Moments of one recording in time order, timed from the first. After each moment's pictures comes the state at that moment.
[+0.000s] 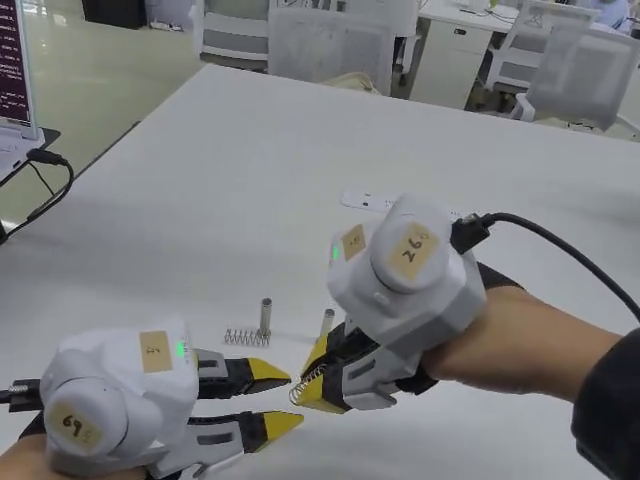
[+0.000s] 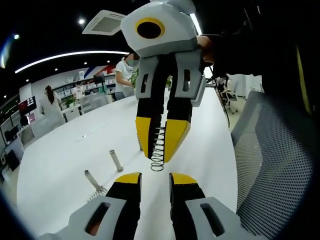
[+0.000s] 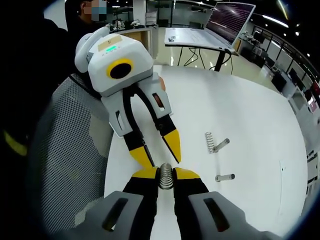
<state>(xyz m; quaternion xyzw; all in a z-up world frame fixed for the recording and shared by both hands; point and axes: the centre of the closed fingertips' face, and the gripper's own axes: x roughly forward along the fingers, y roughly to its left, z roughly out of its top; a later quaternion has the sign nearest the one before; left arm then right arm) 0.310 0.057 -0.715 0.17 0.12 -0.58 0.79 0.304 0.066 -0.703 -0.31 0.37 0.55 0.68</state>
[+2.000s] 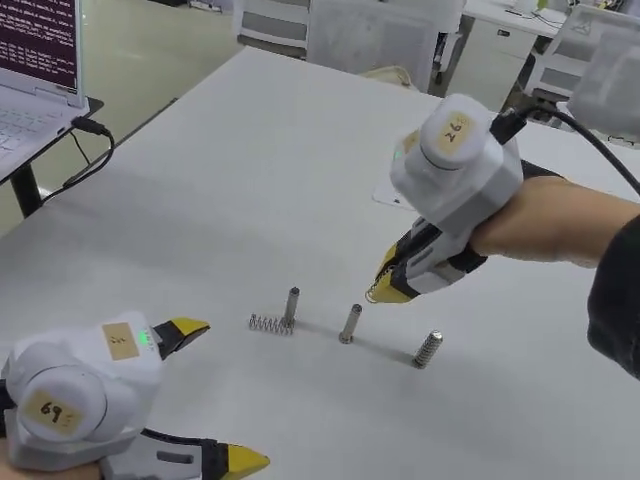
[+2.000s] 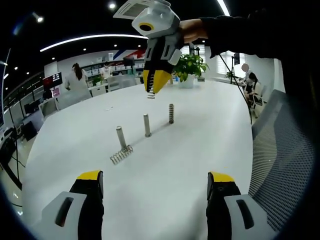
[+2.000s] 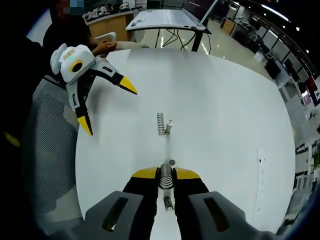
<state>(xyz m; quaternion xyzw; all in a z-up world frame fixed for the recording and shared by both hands) 0.330 0.123 -0.751 0.15 0.19 -0.47 0.85 0.400 0.020 -0.694 -0.37 0.42 0.49 0.67</state>
